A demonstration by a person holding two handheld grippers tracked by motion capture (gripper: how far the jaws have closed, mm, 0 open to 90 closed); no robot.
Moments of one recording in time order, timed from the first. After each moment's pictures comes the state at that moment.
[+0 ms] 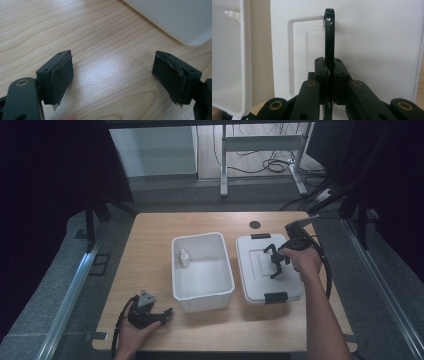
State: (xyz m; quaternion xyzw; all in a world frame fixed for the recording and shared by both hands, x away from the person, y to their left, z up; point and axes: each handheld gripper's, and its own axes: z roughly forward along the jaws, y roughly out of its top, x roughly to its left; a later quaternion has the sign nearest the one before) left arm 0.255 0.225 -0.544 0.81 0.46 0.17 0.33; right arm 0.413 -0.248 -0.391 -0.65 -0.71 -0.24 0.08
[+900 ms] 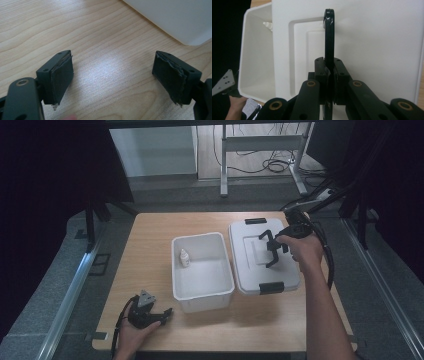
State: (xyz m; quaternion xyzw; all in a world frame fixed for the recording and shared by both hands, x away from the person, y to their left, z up) left arm 0.255 0.225 -0.544 0.81 0.46 0.17 0.33; right arm 0.403 -0.226 -0.328 -0.64 -0.72 -0.28 0.07
